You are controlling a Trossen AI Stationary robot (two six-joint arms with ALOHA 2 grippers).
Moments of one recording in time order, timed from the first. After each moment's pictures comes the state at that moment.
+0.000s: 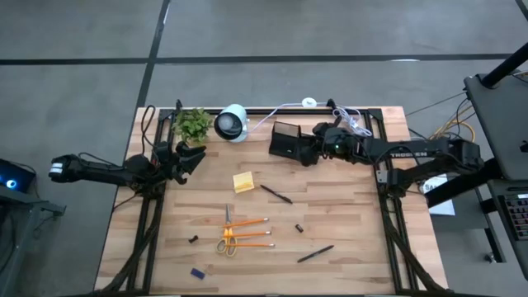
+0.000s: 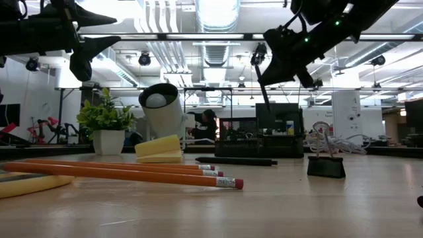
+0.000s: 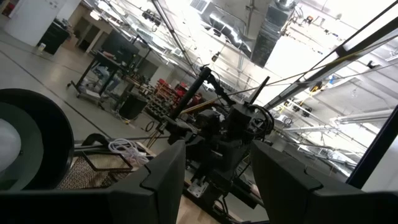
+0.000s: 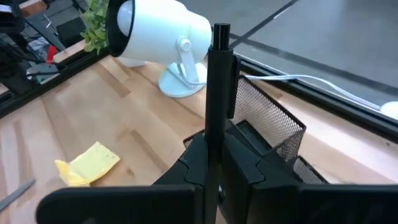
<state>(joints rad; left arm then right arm) -0.07 0.40 0.04 0.66 -0.43 -0.49 -0.23 1.24 0.68 0.07 0.32 0.44</state>
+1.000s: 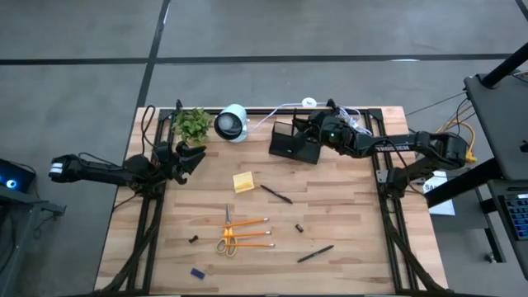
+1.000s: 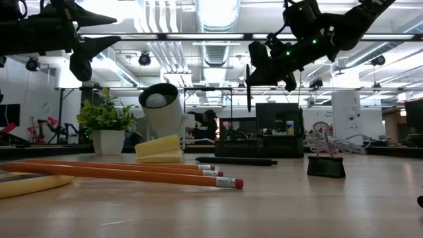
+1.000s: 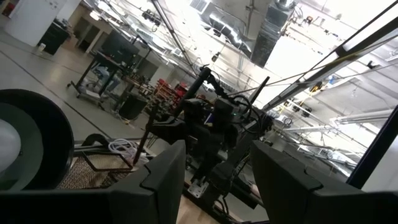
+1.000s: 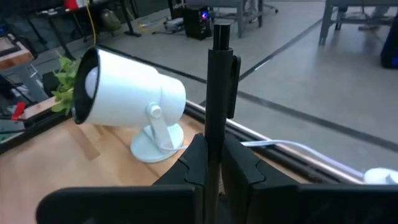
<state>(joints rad) -0.07 0.40 0.04 0.66 -0.43 -0.49 -0.37 1.41 0.68 0.45 0.32 0.30</state>
